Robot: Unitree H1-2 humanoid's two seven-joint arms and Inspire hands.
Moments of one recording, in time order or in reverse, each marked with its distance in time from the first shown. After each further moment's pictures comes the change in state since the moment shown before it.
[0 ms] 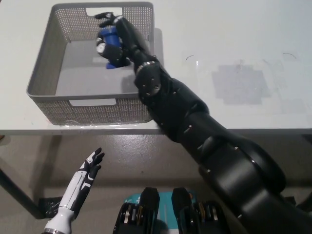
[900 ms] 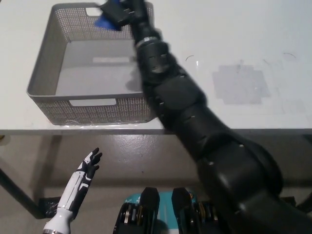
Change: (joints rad) left_arm 0.002 -0.004 0.010 0.010 -0.007 -0.012 0.009; right_arm -0.036 0.058 -0.262 -0.146 0.190 -0.051 0.040
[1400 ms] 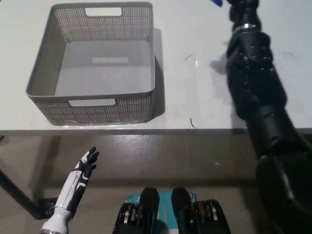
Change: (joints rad) left_arm 0.001 0.000 0.011 0.000 -0.002 -0.004 0.009; right_arm 0.190 -0.226 -0.202 -0.321 0.111 -0.004 0.072
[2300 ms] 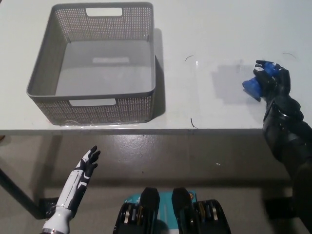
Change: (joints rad) left_arm -0.002 -0.003 -0.003 -0.005 0.001 0.000 0.000; right_arm 0.121 -0.197 -0.174 0.459 0.003 0.081 -0.039
